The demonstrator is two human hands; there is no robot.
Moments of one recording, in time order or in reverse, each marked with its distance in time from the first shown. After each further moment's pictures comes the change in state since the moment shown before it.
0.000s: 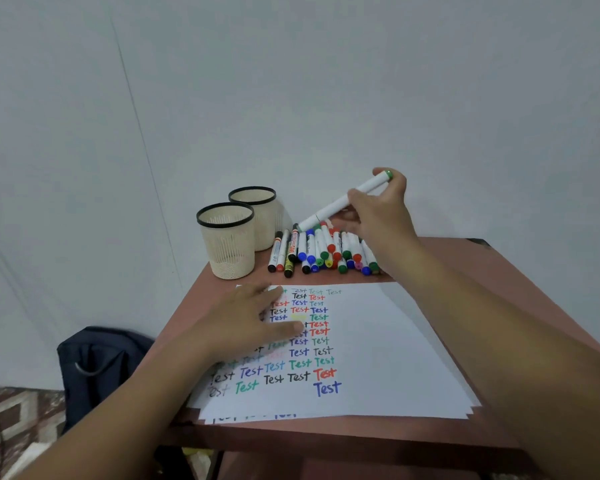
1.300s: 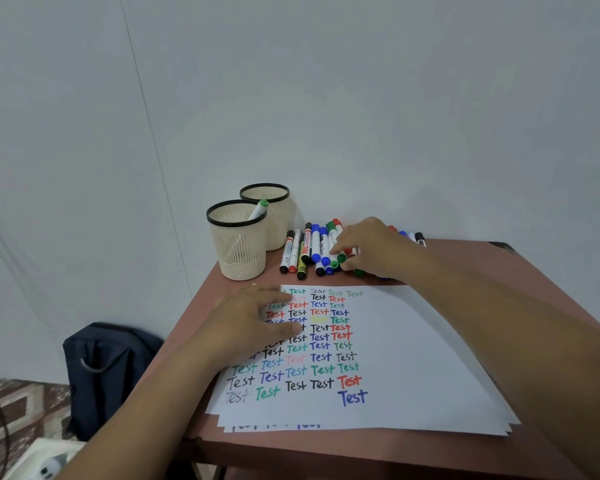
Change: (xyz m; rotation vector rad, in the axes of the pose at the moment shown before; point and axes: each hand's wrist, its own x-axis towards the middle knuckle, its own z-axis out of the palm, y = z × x) left_hand 0.004 -0.011 -0.001 -0.162 0.175 0.031; right_hand 0.049 0.055 -0.009 -1.497 -0.646 -0.260
